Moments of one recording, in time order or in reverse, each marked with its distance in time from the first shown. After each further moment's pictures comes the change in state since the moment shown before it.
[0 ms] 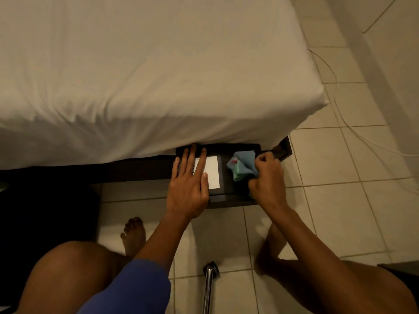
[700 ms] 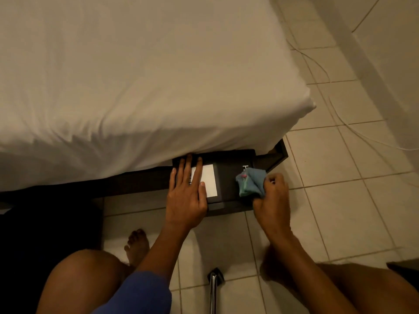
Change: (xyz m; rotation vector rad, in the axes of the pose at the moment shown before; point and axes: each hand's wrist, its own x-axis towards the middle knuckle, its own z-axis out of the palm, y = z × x) left_hand 0.001 0.003 0.000 0.019 -0.014 -0.005; right_hand -0.032 0.020 0.007 0.107 0.141 0.104
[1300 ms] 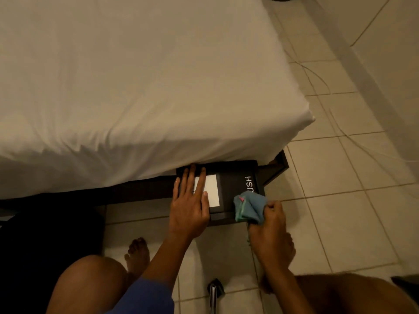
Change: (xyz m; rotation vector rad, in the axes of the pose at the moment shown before) left_hand 0.000 0.001 0.001 0.010 0.013 0.004; right_hand -0.037 -0.017 -0.002 0.119 0.072 0.217
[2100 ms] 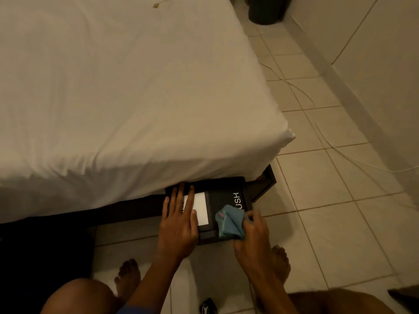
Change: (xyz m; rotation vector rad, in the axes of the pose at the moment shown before) left_hand 0.000 0.007 0.002 0.008 0.016 -0.007; right_hand 0.019 0.016 0.009 -0.027 -0.170 -0.193
